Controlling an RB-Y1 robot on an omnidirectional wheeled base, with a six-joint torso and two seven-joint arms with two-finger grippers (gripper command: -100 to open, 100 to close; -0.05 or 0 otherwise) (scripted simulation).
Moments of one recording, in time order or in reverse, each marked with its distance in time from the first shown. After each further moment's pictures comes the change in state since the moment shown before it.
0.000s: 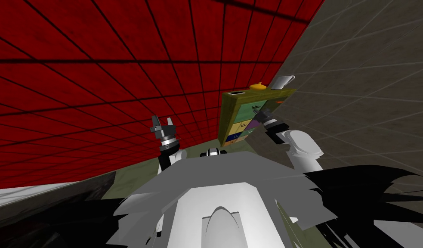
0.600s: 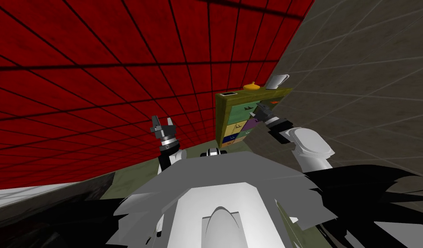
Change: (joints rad) left arm 0.000 0.000 0.000 0.000 0.000 0.000 0.000; right arm 0.017 -0.067 -0.019 -0.053 0.018 -0.046 0.009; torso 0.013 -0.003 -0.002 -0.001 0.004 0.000
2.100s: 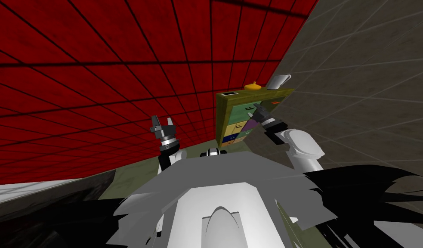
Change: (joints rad) left arm 0.000 0.000 0.000 0.000 0.000 0.000 0.000; right arm -0.008 0.066 0.038 -0.044 0.028 0.012 0.073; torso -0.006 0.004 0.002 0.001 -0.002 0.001
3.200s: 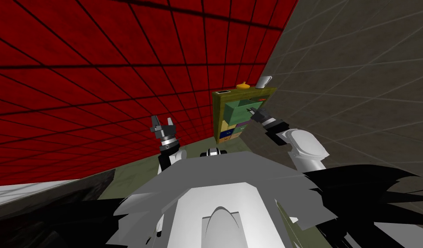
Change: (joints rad) left arm 0.000 0.000 0.000 0.000 0.000 0.000 0.000; right arm 0.018 -0.016 -0.004 -0.030 -0.015 -0.022 -0.026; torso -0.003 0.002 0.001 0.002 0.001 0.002
